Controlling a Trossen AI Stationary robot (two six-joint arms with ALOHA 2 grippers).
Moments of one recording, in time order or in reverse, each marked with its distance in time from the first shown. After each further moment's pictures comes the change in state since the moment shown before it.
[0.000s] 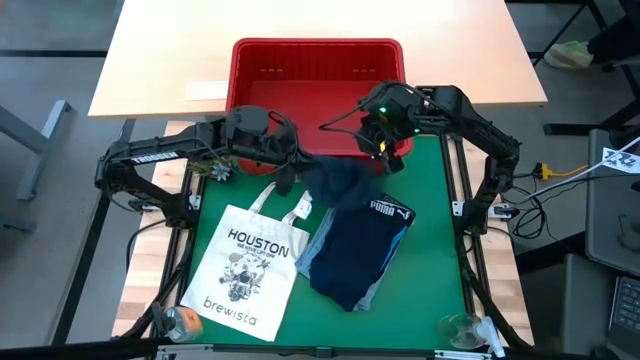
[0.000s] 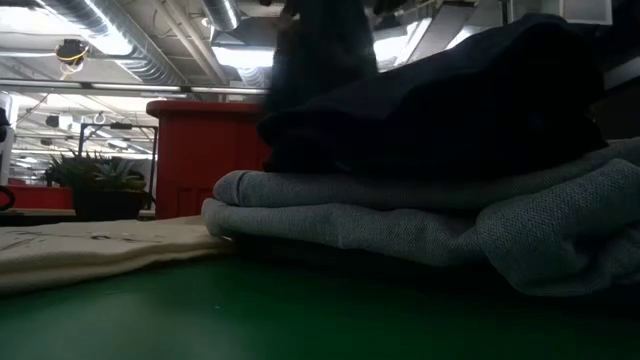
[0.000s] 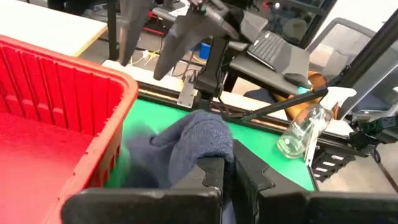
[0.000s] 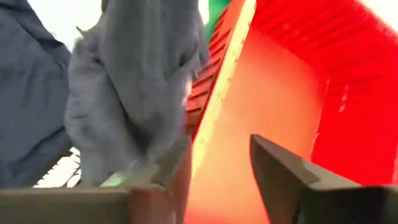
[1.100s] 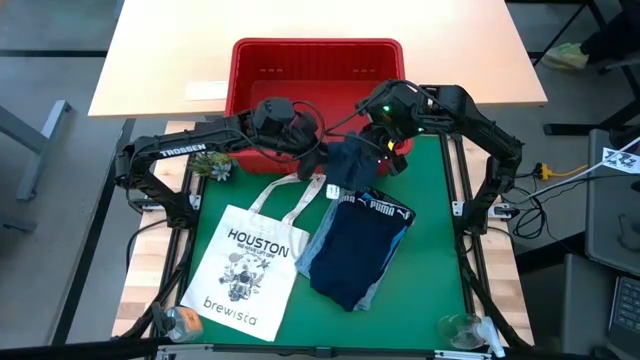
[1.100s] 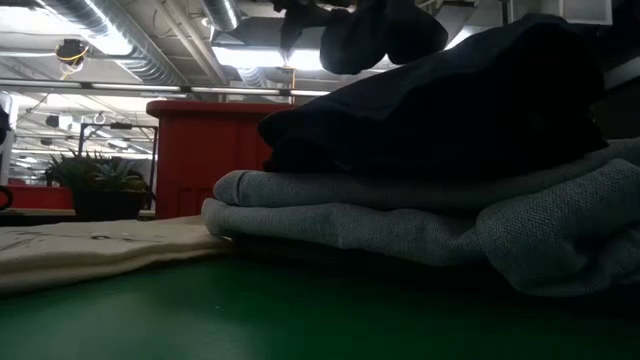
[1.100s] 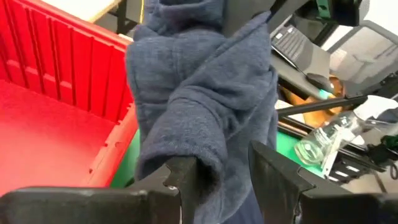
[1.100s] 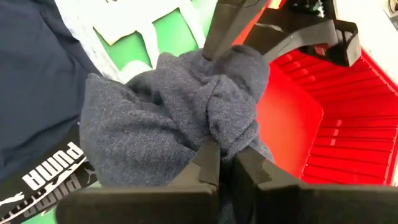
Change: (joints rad) left arm 0.126 0.156 0.001 0.080 0.101 -0.053; right arm 0.002 -0.010 0.000 0.012 -0.065 -0.137
